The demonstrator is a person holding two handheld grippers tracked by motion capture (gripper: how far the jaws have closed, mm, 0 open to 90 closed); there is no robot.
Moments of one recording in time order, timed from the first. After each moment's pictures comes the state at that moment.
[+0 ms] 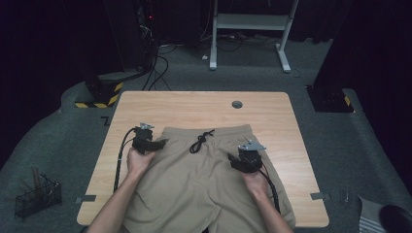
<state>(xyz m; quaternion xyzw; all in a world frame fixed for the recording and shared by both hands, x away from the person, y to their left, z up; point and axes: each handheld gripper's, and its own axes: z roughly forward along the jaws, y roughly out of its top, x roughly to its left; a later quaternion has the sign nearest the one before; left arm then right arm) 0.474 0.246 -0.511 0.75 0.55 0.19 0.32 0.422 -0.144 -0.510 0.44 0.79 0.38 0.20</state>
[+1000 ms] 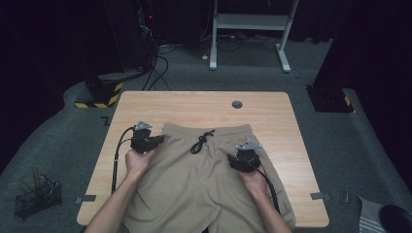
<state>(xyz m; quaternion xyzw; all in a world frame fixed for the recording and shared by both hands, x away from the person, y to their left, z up) 0.453 0.244 -0.480 0.75 0.50 0.15 0.41 0.431 -0.140 -0.523 0.44 0.80 0.35 0.20</state>
